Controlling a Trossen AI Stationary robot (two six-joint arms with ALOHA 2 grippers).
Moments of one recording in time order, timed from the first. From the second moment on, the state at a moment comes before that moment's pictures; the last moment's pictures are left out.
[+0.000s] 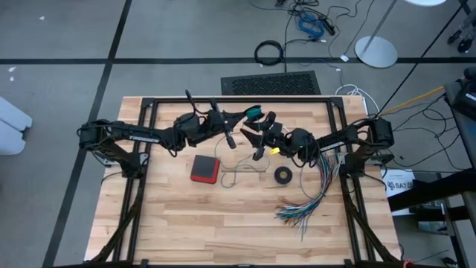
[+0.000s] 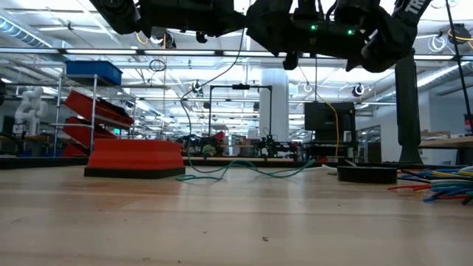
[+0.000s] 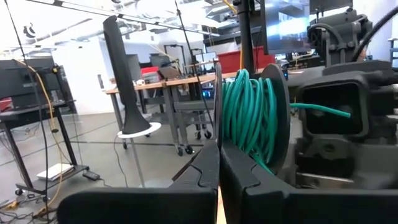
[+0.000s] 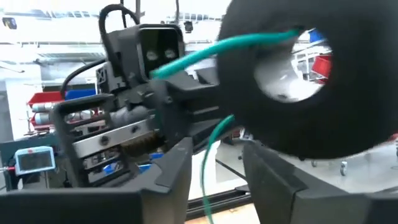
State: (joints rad) left arm 0.17 1.50 0.86 0.82 -0.21 0.21; right arm -0.09 1.66 0.68 1.35 0.23 0.06
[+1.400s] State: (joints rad) left arm 0.19 1.50 0.86 0.61 -0.32 0.28; right arm -0.10 1.46 0.55 0.98 0.67 0.04
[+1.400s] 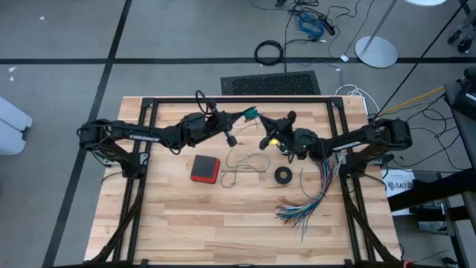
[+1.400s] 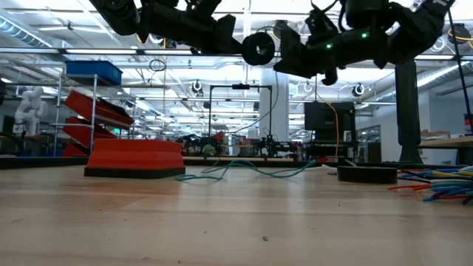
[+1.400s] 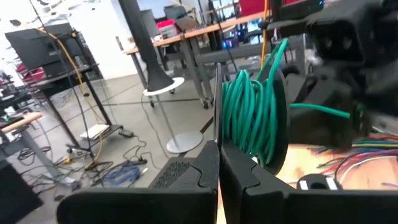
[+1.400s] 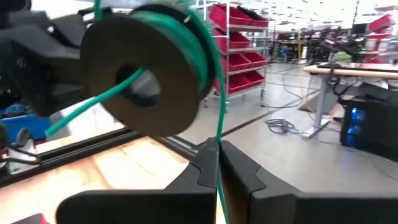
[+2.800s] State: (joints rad) left arm 0.24 1.50 0.86 0.57 -0.34 0.28; right arm -0.14 1.48 0.63 0.45 0.60 0.09
